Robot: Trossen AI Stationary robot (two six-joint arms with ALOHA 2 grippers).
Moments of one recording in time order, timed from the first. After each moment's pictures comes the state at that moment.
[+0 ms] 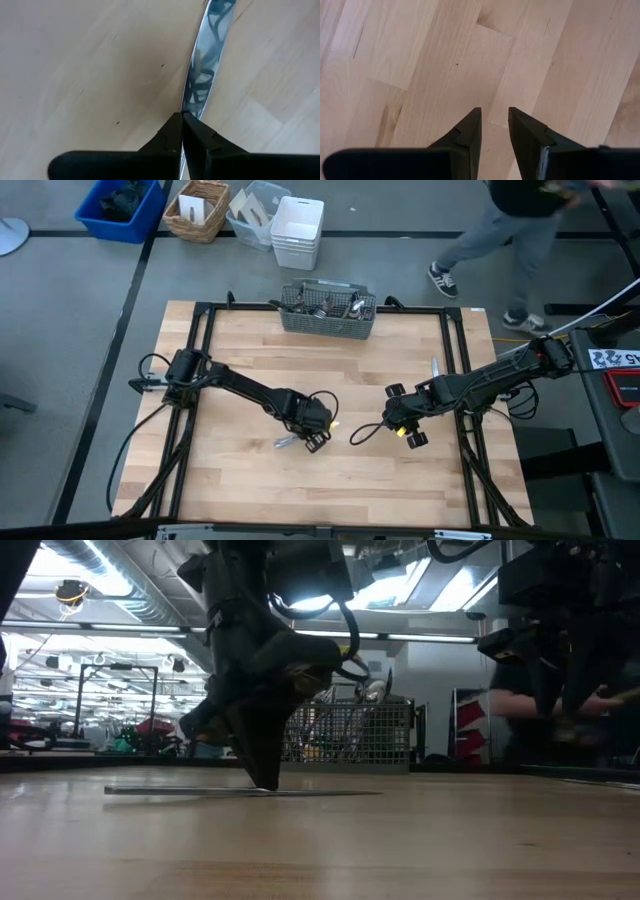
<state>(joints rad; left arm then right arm) -0.21 2.01 1.31 -0.64 -0.02 -0.87 0.29 1.30 0.83 -0.73 -0.03 -0.07</state>
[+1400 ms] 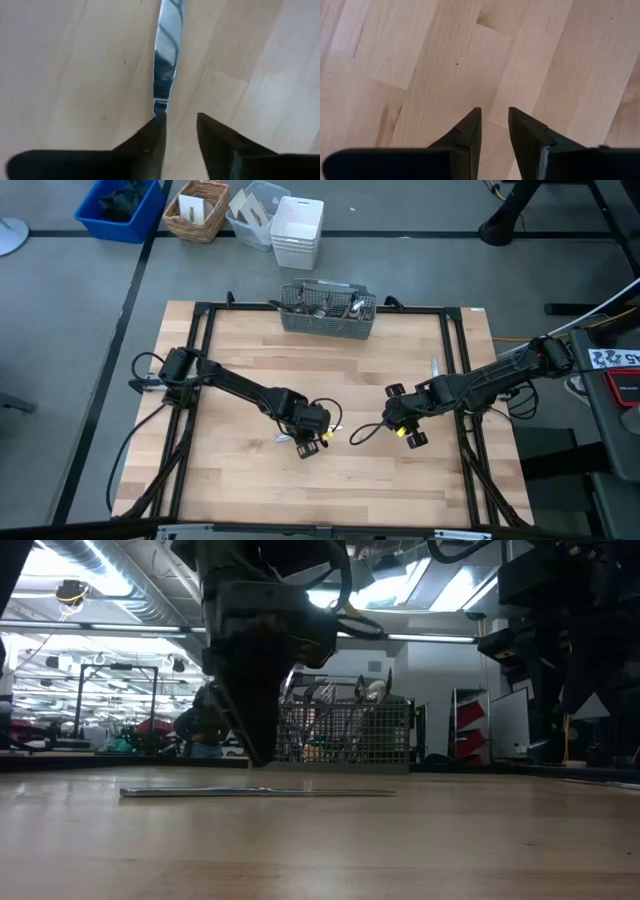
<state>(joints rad) -0.23 1.94 1.33 -0.66 0.01 -0.61 0.29 1.30 0.83 -0.73 -0.03 -0.07</state>
